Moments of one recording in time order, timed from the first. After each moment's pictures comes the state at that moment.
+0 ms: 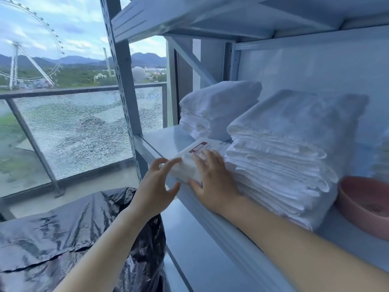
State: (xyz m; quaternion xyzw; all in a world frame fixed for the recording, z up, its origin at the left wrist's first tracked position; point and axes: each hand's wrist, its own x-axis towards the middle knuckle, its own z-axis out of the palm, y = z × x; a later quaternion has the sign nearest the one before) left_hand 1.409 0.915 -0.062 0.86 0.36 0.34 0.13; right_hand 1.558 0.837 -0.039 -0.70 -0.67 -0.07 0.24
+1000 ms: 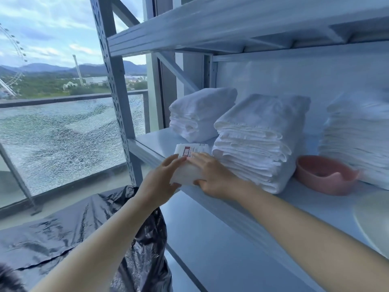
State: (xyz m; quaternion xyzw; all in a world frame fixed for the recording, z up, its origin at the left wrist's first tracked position) left_hand 1.387 0.879 -0.039 0.91 0.30 0.25 0.10; right_hand 1.538 0.789 -0.017 -0.69 -0.70 -0.02 0.18
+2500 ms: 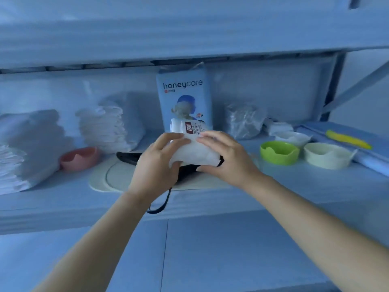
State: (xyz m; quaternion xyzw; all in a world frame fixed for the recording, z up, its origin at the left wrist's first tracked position) left_hand 1.513 0.348 0.029 0.86 -0.21 0.43 0.17; right_hand 1.561 0.152 0.022 -0.81 -0.39 -0.34 0.30
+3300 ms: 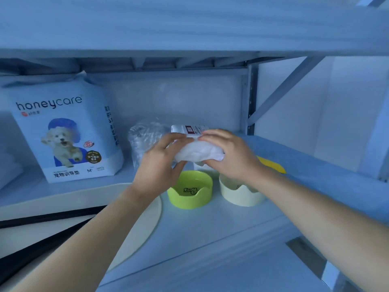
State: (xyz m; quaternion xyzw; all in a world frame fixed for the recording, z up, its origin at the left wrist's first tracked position) left_hand 1.733 0.080 0.038 0.81 -0.36 0.41 0.22; right_hand 1.723 -0.124 0.045 -0.84 -0.28 -0.41 0.22
